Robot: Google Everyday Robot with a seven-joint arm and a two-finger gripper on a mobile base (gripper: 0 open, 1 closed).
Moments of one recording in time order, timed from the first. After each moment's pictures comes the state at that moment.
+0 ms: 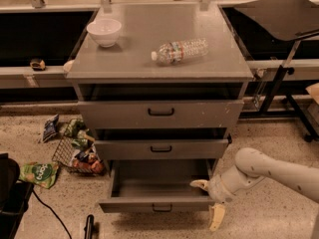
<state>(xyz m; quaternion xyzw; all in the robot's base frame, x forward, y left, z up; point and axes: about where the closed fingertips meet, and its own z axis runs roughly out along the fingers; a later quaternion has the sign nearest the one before) 0.425 -0.146 0.431 -0.69 0.63 0.31 0.18</state>
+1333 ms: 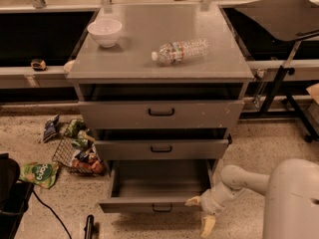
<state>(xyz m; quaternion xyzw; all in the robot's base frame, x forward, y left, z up) 0.429 -0.148 0.276 -0.71 0.61 0.33 0.14</state>
